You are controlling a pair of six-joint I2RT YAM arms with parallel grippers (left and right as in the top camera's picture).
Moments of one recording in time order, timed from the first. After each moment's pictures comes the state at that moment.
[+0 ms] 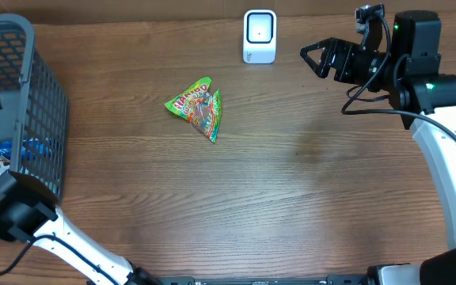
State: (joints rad) left arm 0.78 2.31 2.59 -1.65 0.05 -0.54; right arm 0.08 1.56 1.47 -0.54 -0.66 0.38
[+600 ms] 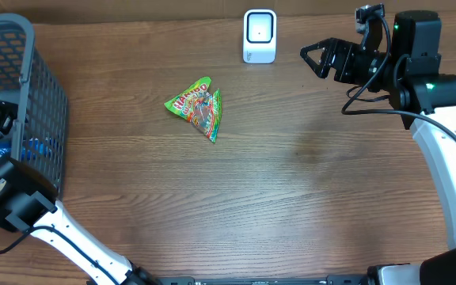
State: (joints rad) left arm 0.76 2.42 2.47 -1.59 0.05 -0.52; right arm 0.08 1.56 1.47 -0.54 -0.66 0.38
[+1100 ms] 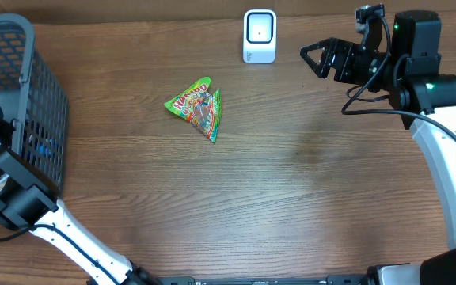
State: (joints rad) left arm 0.75 2.43 2.15 -1.34 0.04 -0.52; right arm 0.08 1.56 1.47 -0.54 -0.66 0.38
